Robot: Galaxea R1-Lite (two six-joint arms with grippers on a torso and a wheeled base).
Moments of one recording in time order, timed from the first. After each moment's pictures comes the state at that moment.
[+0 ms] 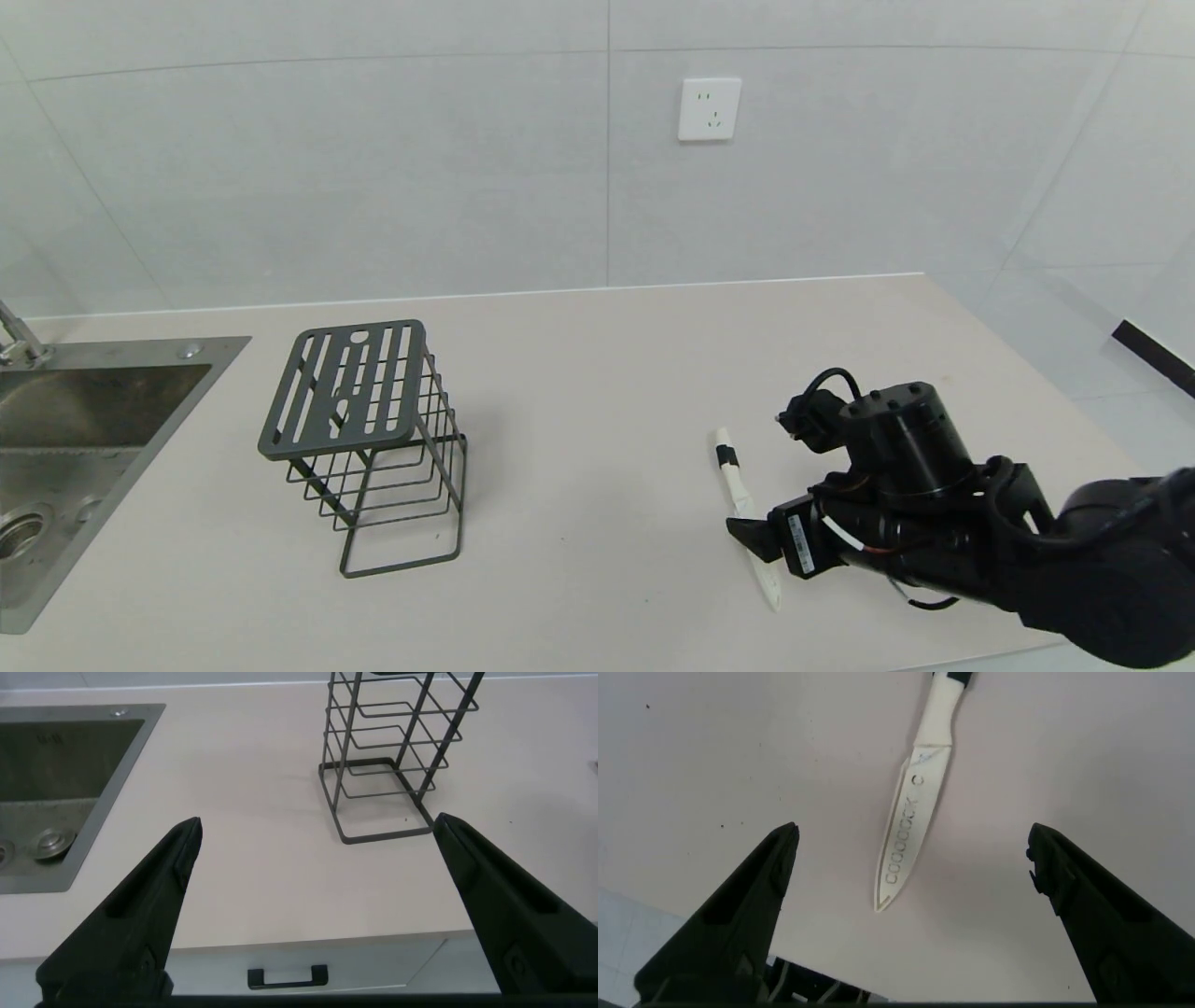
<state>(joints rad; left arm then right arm) 0.00 0.00 0.00 0.00 -0.01 0.00 0.63 1.83 -0.62 -0.43 -0.15 0.19</state>
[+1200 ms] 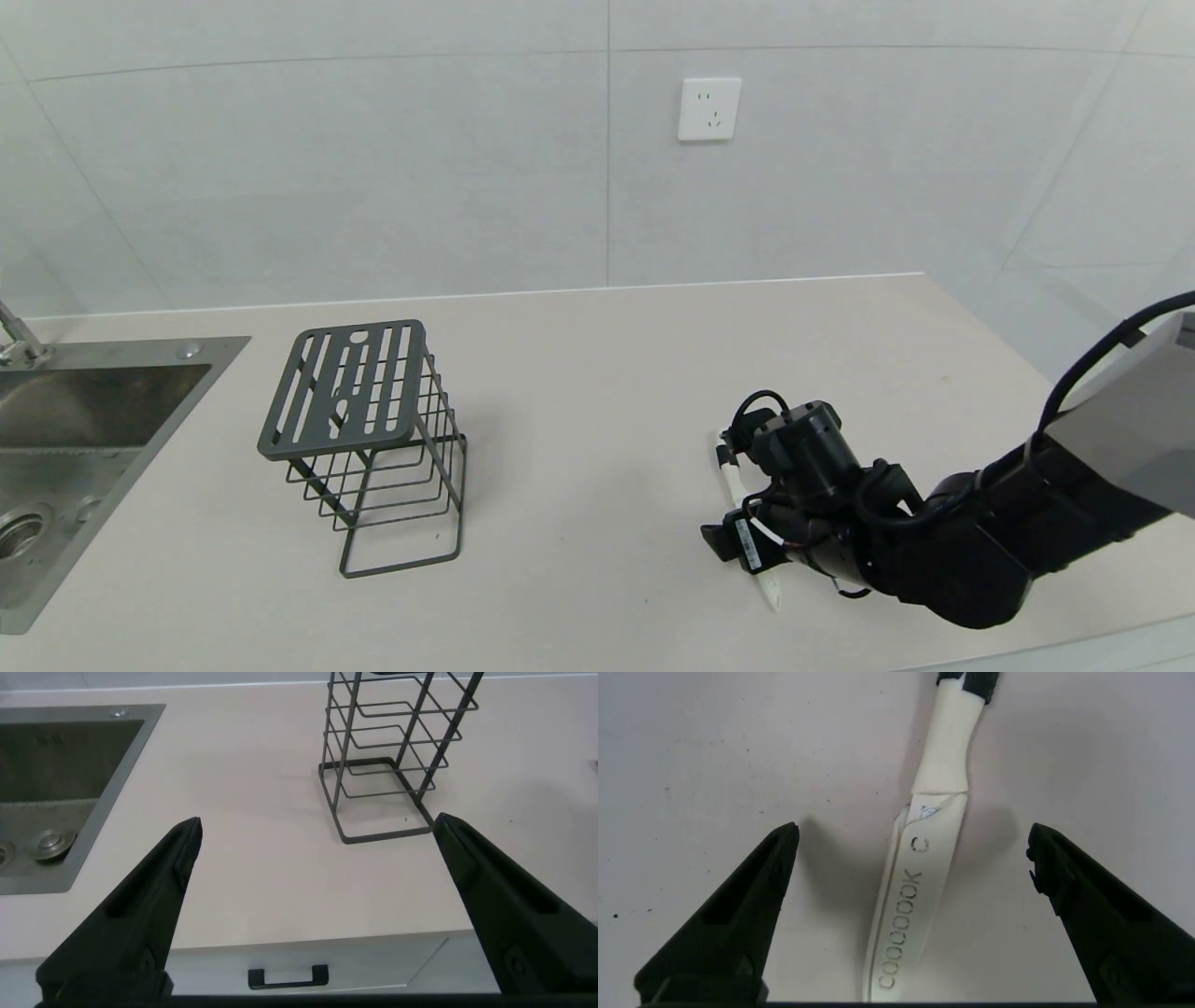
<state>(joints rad) 0.00 0.00 0.00 0.00 -0.01 0.01 0.65 2.06 -0.74 -0.43 -0.26 0.19</state>
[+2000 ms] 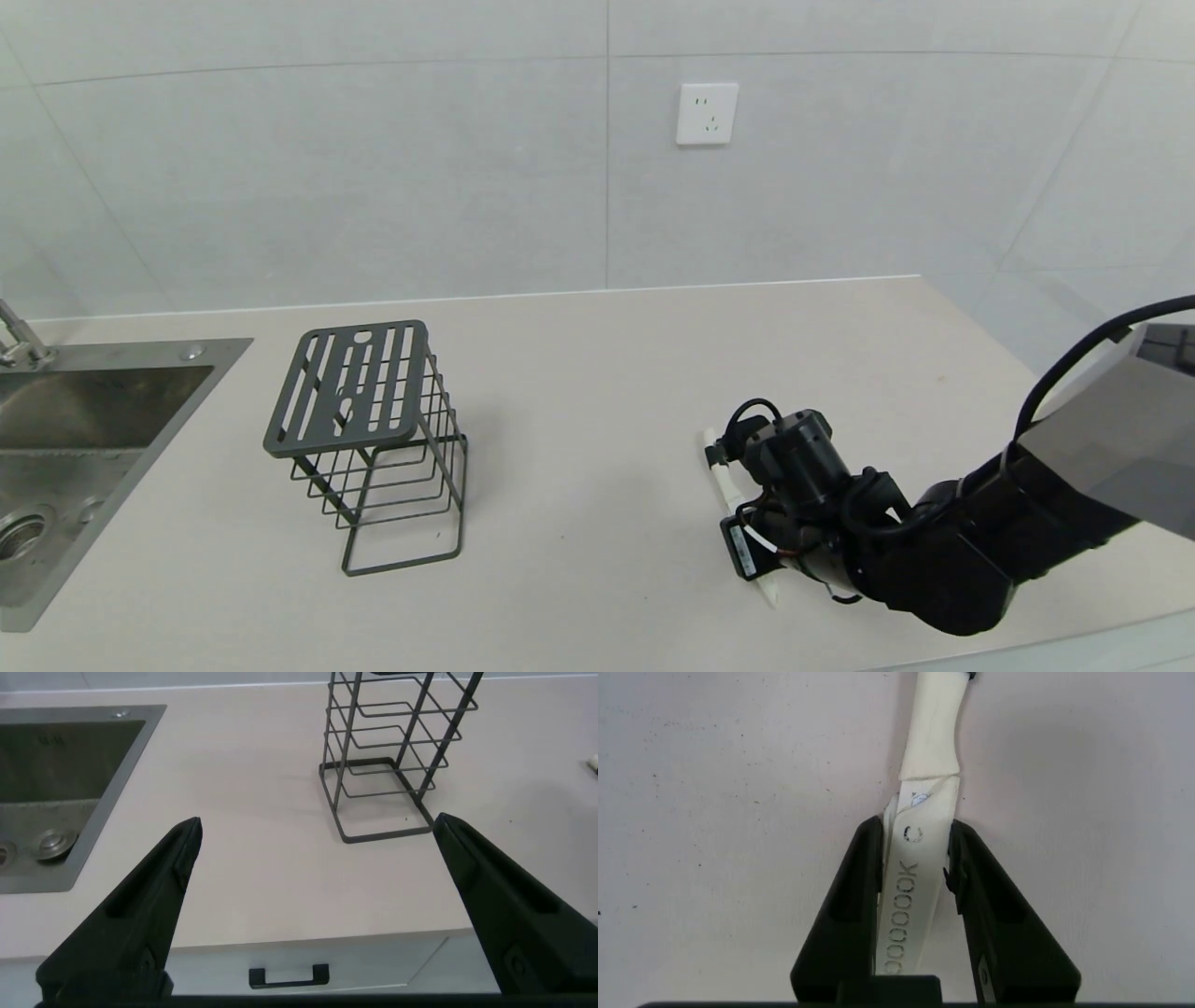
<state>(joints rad) 0.00 0.00 0.00 0.00 -0.01 0.01 0.65 2.12 -0.74 -0.43 -0.25 0.19</state>
